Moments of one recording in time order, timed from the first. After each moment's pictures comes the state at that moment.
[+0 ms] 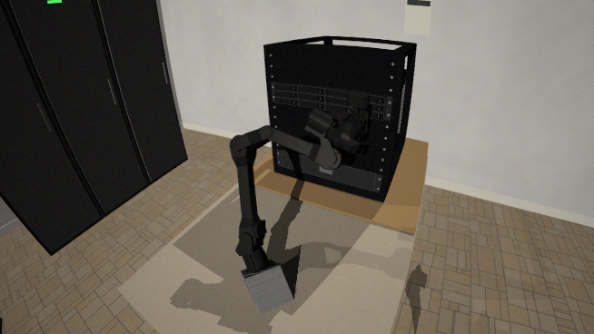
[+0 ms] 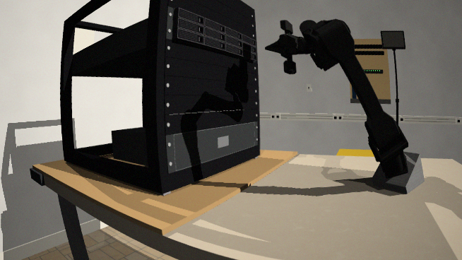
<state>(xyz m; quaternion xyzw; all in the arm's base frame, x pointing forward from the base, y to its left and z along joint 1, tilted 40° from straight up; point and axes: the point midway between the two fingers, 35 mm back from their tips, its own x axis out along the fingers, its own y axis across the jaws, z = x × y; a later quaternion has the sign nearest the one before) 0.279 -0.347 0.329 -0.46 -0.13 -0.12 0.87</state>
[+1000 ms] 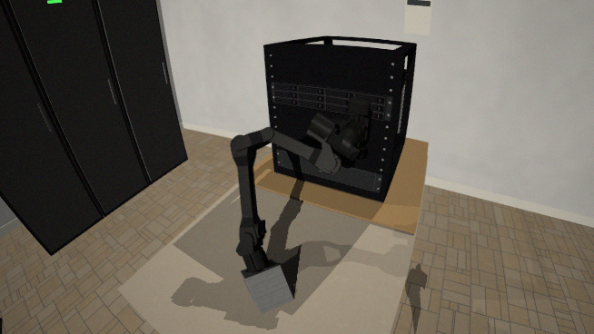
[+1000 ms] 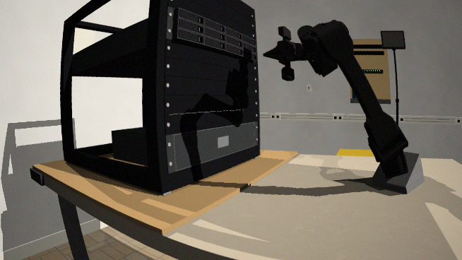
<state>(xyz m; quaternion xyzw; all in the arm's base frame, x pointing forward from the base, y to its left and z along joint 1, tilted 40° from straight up) 0.295 -0.335 0.314 -0.45 -0.13 -0.11 0.88</state>
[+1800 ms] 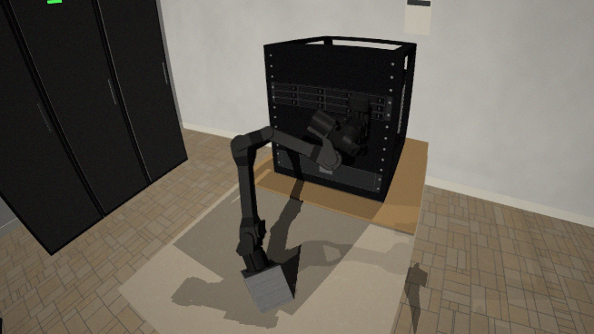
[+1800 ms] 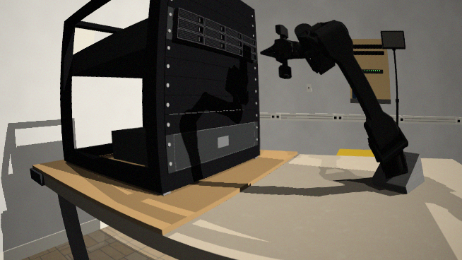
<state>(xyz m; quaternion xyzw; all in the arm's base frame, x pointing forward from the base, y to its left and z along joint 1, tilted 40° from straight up) 0.301 -0.337 0.324 -0.45 -0.13 -0.11 0.87</state>
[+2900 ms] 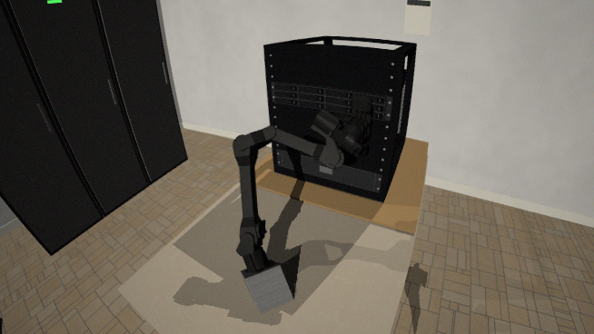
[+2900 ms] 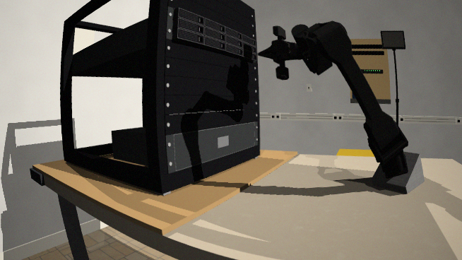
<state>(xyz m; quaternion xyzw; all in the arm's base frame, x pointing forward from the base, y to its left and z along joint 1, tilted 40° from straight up) 0.313 -0.340 0.324 -0.45 -0.13 -0.11 0.88</state>
